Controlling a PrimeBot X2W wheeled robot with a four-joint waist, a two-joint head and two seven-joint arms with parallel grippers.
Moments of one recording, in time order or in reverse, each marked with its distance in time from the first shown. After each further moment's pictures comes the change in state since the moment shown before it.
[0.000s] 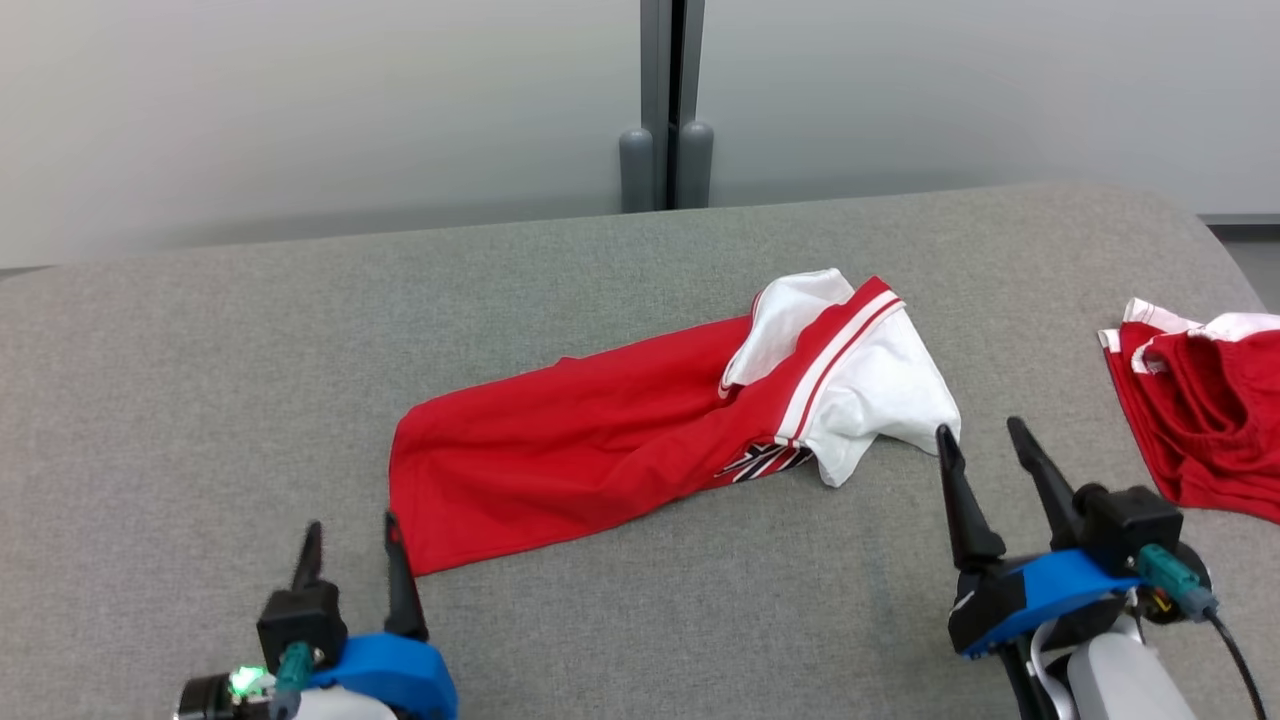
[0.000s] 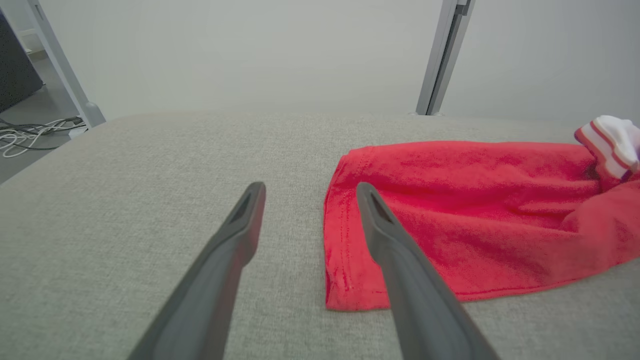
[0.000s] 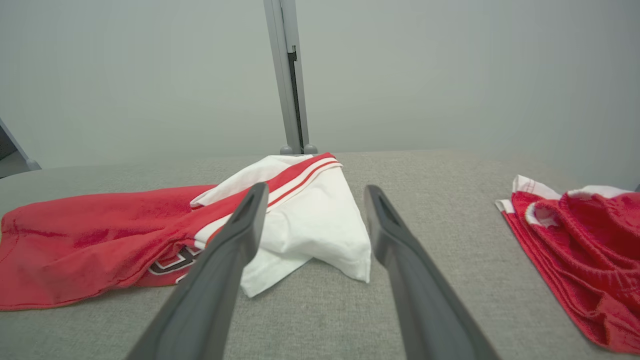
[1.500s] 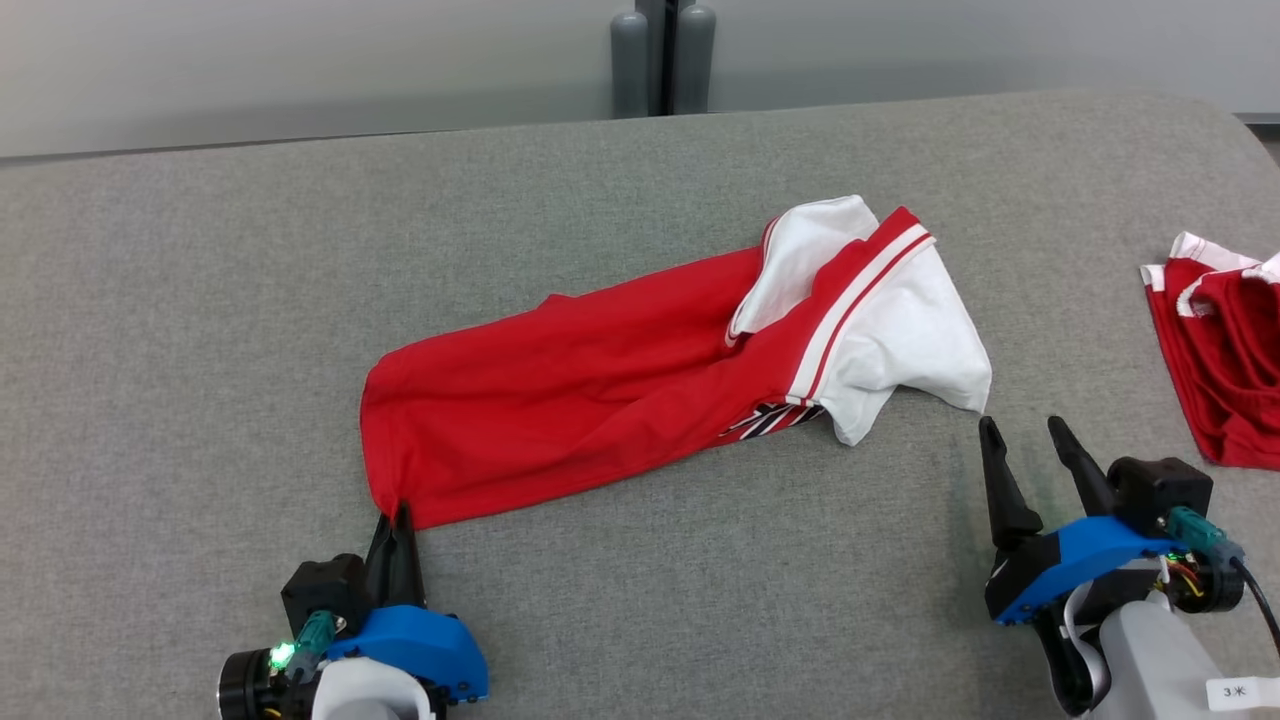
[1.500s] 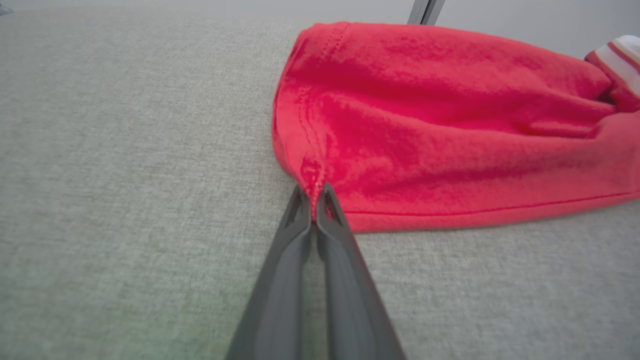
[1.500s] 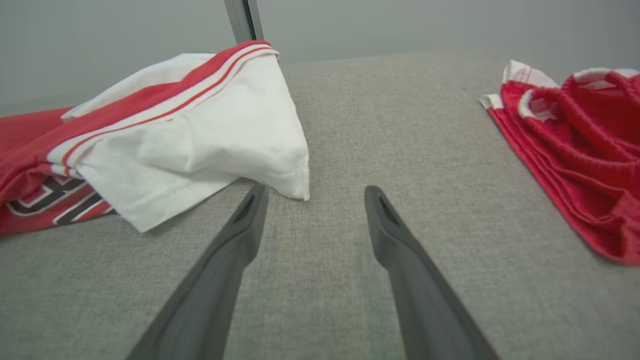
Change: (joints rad) left arm -0.061 -0.009 -0.074 0.102 -0.117 -0.023 0.000; right arm -0.096 -0.045 -0.034 0.210 0.036 0.000 0.000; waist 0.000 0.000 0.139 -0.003
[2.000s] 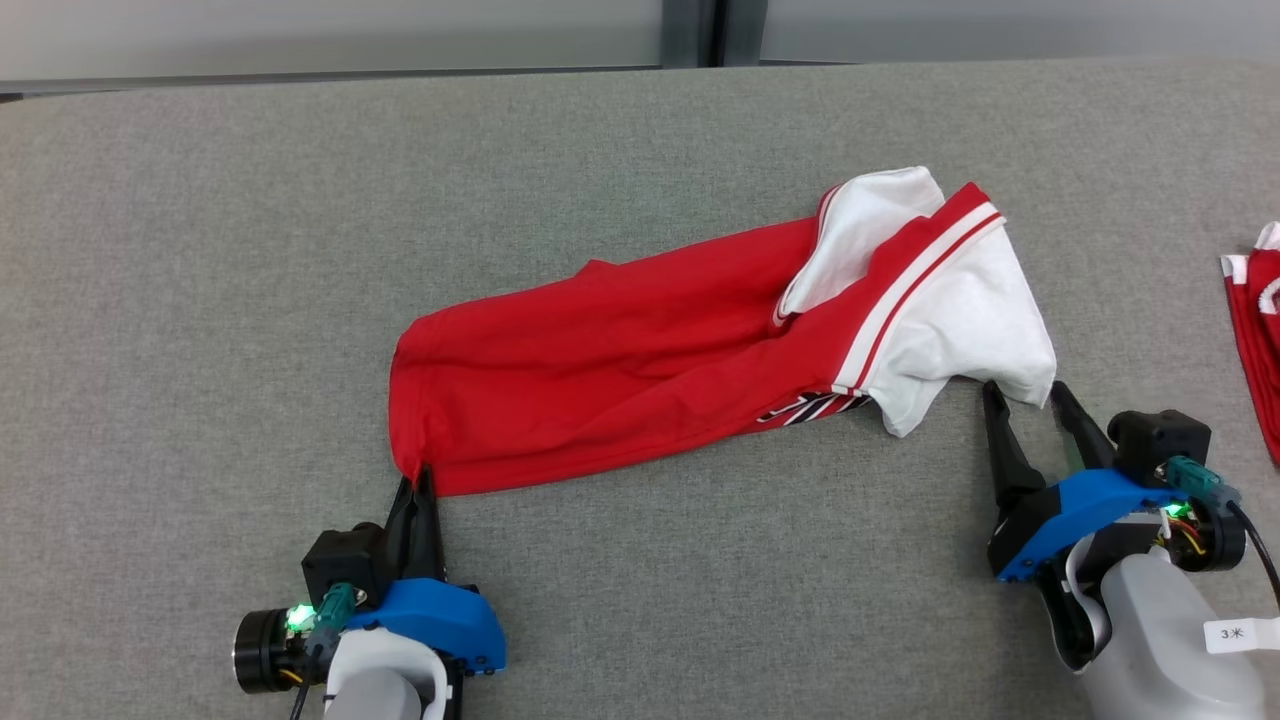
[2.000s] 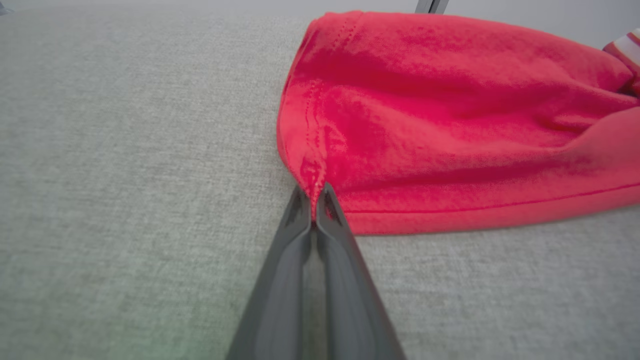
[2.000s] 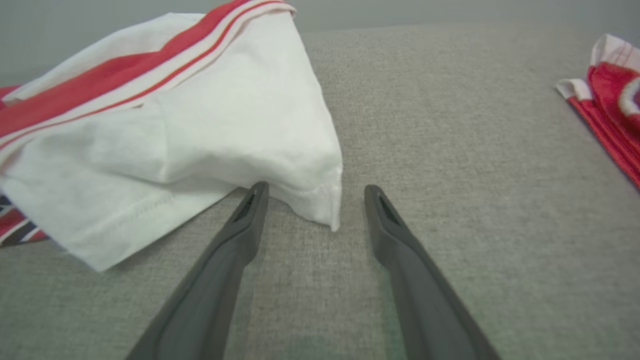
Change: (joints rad) left arm -0.033 -0.001 -0.043 -0.027 0.010 0.004 -0.002; right arm -0.132 -0.027 0.017 0.144 0.015 0.000 0.000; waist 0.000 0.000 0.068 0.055
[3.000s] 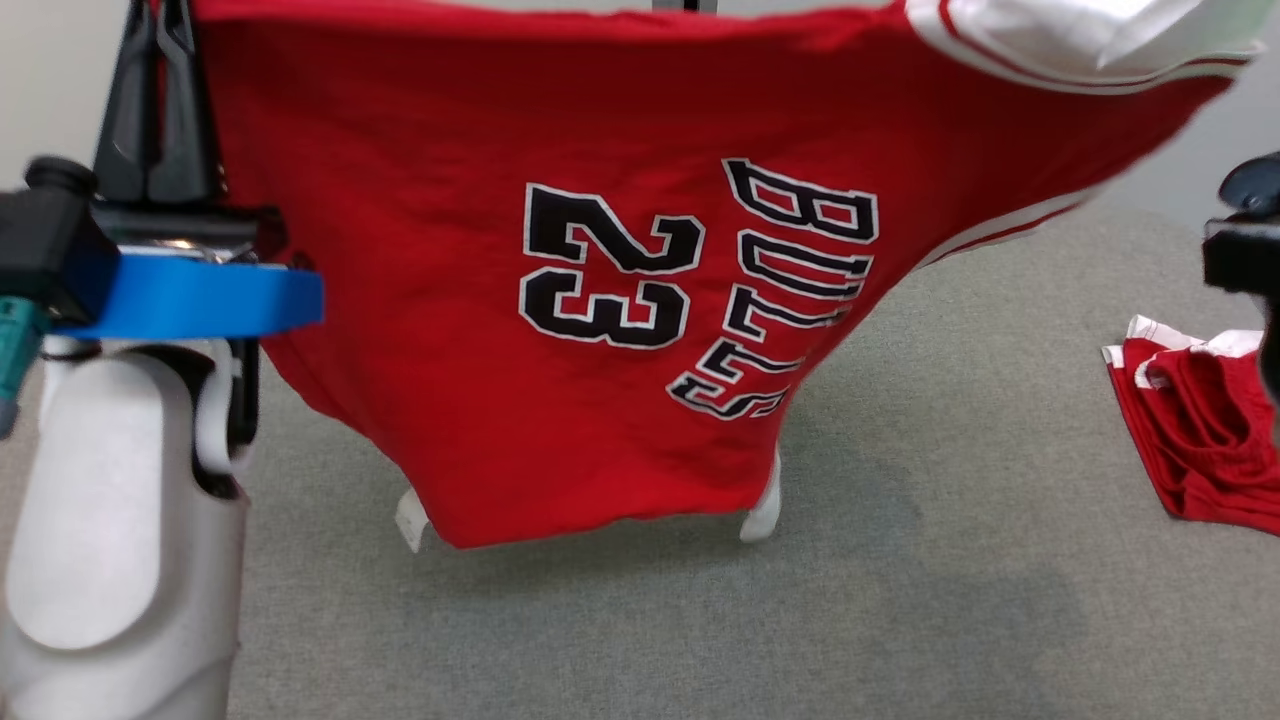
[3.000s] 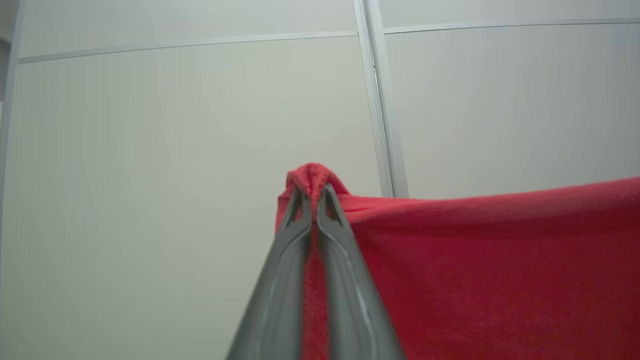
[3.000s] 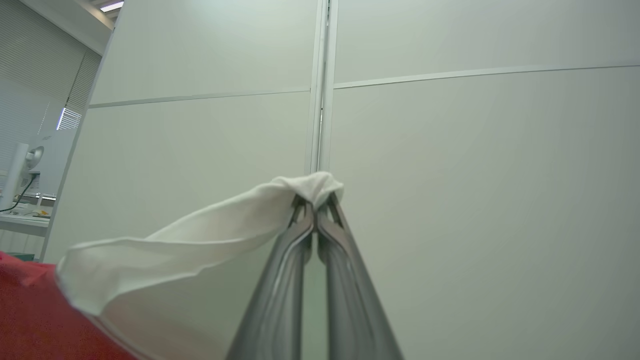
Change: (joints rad) left arm -0.361 0.139 0.170 -0.458 0.155 -0.146 0.073; right arm -0.174 -0.201 0.033 -0.766 0.204 0.000 0.000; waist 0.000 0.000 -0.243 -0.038
